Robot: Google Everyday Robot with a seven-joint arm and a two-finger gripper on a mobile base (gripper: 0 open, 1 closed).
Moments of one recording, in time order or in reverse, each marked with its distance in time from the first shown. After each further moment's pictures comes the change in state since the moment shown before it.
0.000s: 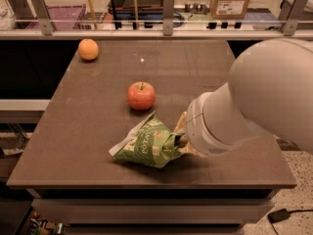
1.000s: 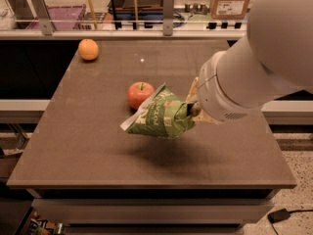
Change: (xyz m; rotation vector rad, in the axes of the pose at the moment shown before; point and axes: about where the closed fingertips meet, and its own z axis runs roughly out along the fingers) arm 0.005 -0.048 -0.052 0.092 0.084 -0.070
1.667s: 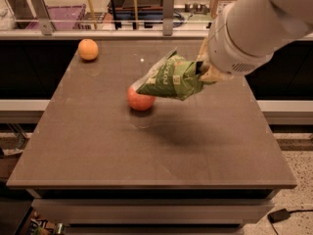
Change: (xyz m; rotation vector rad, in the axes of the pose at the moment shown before) arm 0.020 -0.075 -0.019 0.088 0.041 0.035
